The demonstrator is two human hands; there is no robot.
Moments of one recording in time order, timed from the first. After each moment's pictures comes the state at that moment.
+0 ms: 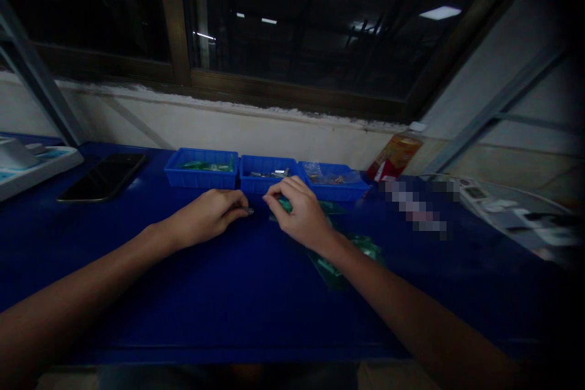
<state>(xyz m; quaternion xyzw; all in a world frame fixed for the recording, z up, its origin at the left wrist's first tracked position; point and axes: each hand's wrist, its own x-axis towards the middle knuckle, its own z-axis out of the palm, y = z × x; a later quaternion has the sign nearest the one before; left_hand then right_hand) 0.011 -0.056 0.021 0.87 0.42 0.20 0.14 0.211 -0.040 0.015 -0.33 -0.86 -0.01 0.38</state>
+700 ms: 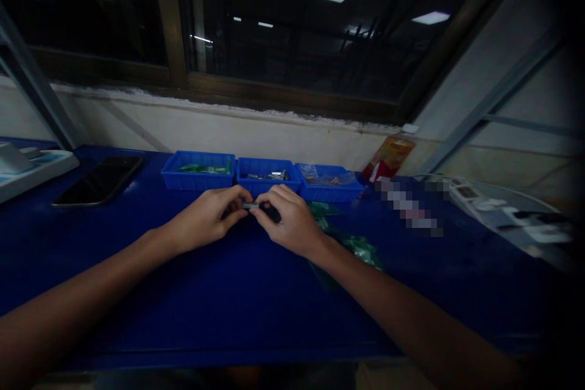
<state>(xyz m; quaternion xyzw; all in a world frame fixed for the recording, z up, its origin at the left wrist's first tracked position) 0.016 -0.061 0.021 0.85 0.39 0.30 0.19 0.203 -0.048 0.009 -0.32 -0.88 0.00 0.36</state>
